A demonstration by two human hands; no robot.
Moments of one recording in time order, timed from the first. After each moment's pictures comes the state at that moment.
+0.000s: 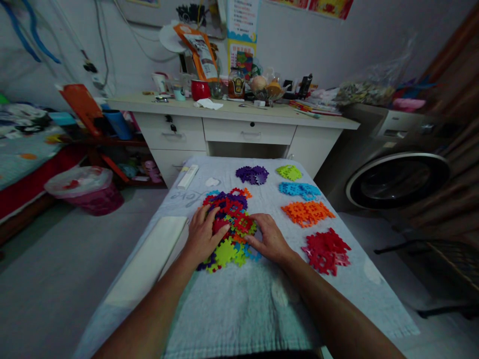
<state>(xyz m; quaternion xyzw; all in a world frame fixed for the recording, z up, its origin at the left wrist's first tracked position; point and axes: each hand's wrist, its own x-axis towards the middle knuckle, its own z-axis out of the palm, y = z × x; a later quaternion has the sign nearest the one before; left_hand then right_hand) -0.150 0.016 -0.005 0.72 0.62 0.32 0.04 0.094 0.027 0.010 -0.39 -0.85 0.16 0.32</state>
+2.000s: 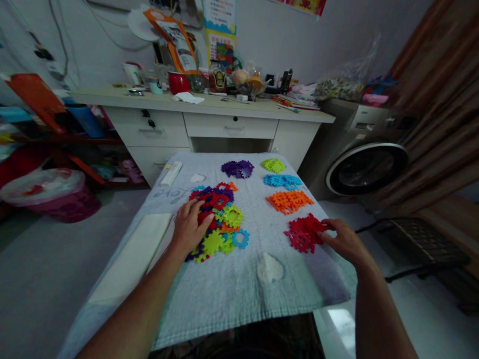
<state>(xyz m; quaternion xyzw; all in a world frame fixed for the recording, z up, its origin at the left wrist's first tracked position) -0.151 0.023 -0.008 0.72 0.60 0.34 0.02 0.321 -0.039 0.035 -0.71 -0.67 0.08 0.19</state>
